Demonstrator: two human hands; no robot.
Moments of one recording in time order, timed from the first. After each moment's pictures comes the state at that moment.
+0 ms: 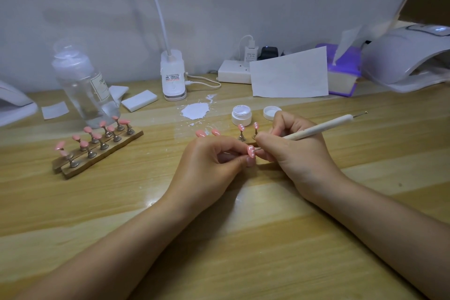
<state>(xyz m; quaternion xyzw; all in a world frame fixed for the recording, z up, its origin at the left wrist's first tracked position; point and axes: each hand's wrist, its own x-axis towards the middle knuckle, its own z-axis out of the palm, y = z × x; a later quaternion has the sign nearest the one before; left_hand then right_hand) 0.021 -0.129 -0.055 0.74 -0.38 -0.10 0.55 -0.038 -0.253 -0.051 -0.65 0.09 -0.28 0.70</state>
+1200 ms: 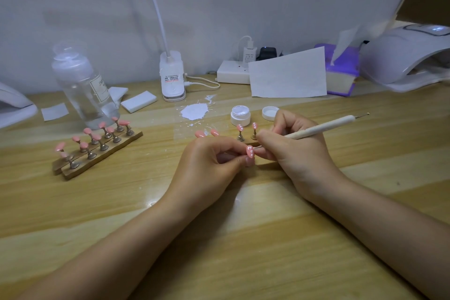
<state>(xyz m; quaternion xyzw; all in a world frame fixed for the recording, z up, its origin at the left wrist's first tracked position) 0.020 -0.129 -0.055 0.74 -0.38 -0.09 0.55 -0.039 -0.251 -0.049 -0.62 0.09 -0.30 0.72</state>
